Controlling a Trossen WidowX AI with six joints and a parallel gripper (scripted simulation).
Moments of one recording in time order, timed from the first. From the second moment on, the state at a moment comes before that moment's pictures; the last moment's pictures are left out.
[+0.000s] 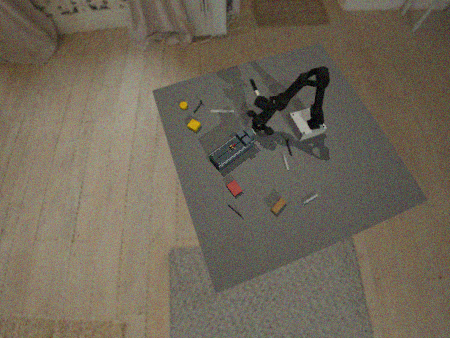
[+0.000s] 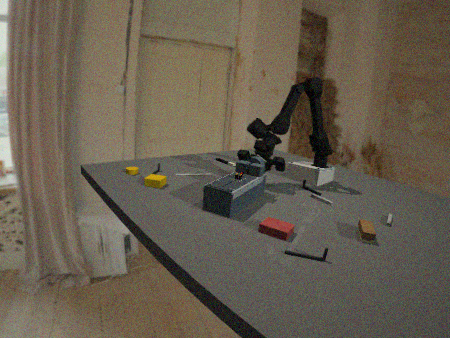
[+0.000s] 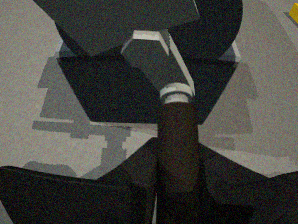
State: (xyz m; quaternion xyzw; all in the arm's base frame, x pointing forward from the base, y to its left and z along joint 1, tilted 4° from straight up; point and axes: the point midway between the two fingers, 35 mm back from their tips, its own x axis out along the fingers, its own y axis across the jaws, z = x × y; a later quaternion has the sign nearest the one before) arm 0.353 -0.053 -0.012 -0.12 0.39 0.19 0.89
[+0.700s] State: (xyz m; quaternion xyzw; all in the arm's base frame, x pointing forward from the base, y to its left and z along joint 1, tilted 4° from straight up) arm 0.353 -0.053 -0.012 -0.12 0.39 0.19 0.89
